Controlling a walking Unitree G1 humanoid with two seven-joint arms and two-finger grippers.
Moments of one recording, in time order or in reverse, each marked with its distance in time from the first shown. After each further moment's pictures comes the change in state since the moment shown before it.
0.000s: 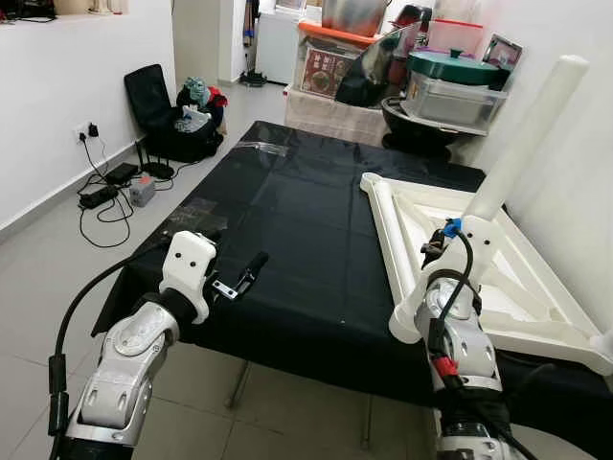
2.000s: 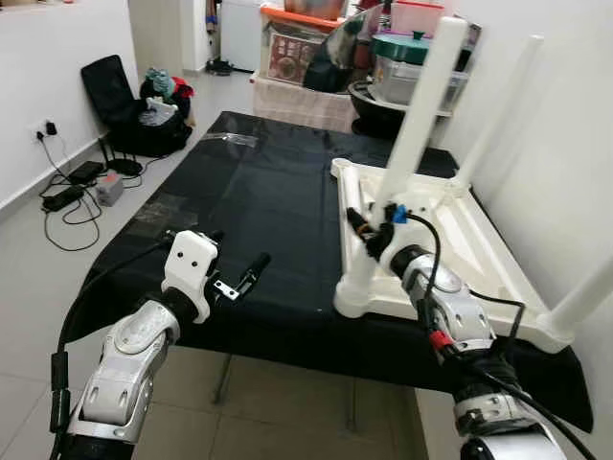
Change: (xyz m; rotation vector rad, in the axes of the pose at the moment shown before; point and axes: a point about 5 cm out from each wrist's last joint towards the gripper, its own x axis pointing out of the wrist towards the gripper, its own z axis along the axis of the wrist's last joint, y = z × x) left arm 0.002 0.000 0.000 0.004 -0.009 -0.032; right arm 0.023 0.023 0.009 -0.132 -0.028 0.543
